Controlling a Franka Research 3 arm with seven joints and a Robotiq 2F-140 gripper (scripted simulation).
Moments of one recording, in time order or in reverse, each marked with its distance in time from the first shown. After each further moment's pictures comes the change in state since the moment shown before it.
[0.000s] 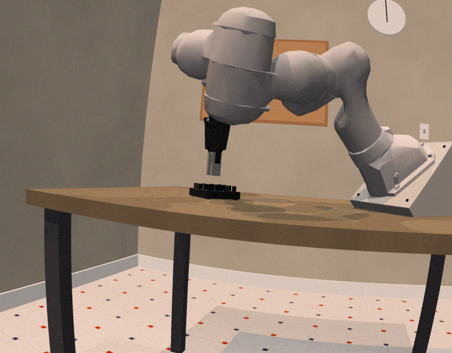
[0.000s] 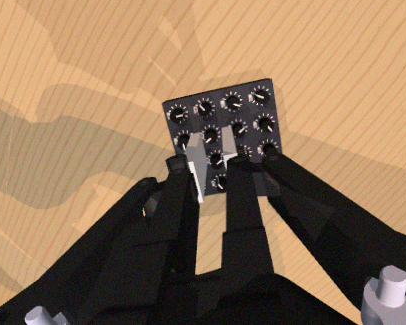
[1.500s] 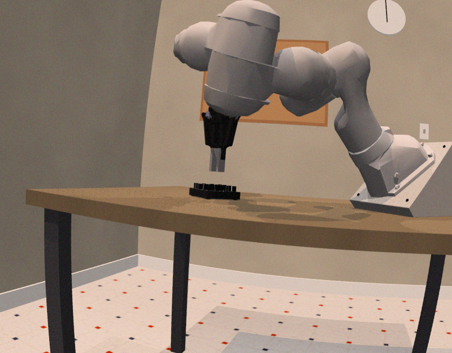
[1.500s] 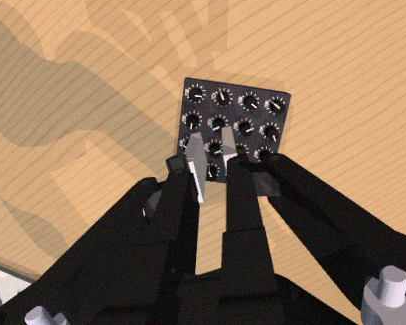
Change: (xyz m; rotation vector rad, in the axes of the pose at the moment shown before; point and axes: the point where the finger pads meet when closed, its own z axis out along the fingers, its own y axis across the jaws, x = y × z) arm -0.007 -0.007 -0.012 0.004 -0.011 -0.360
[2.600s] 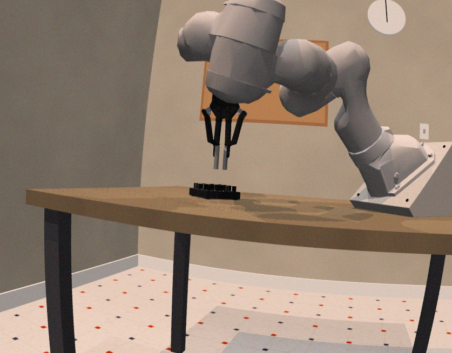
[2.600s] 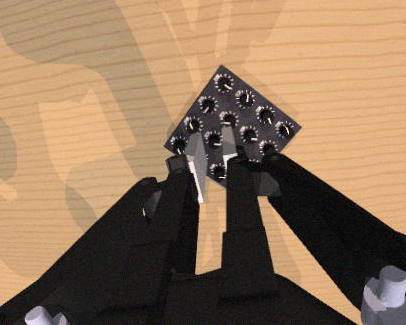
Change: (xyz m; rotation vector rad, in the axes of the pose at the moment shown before) arm -0.007 -0.007 -0.007 -0.001 -0.006 -0.488
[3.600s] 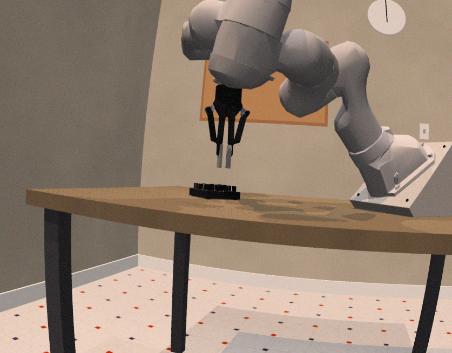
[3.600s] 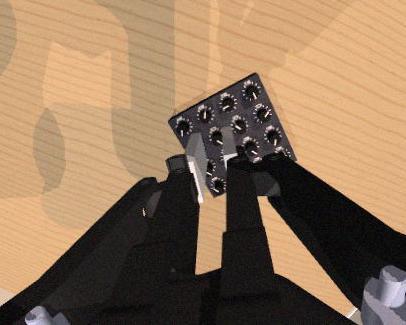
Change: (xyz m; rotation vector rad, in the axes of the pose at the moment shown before) arm -0.002 -0.008 -0.004 0.001 -0.002 -0.446
